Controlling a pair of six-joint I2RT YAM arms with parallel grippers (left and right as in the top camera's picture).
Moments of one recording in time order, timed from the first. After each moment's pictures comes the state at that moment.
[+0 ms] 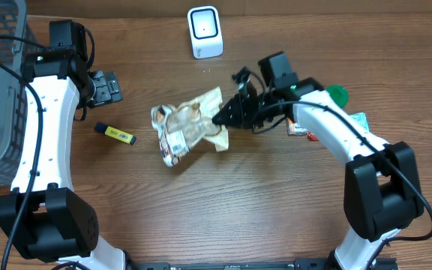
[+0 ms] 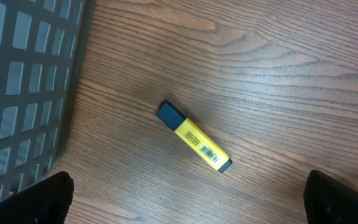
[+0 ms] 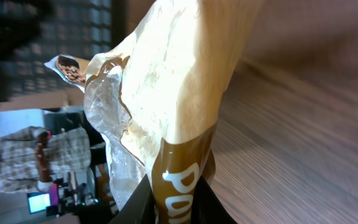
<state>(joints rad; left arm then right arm) 0.10 1.77 1.67 -1.16 -0.16 -0.23 0.36 1.89 1.39 -0.60 -0.91 0.38</state>
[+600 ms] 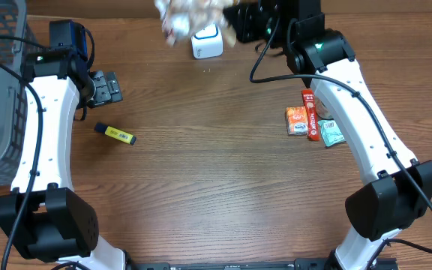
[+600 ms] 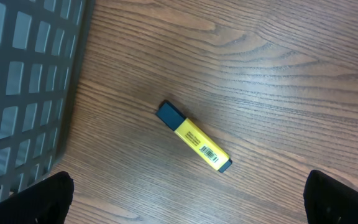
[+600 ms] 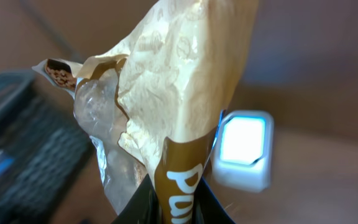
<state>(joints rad) 0.10 1.77 1.67 -1.16 -0.16 -0.23 0.34 1.89 1.88 -0.39 -0.31 0.28</state>
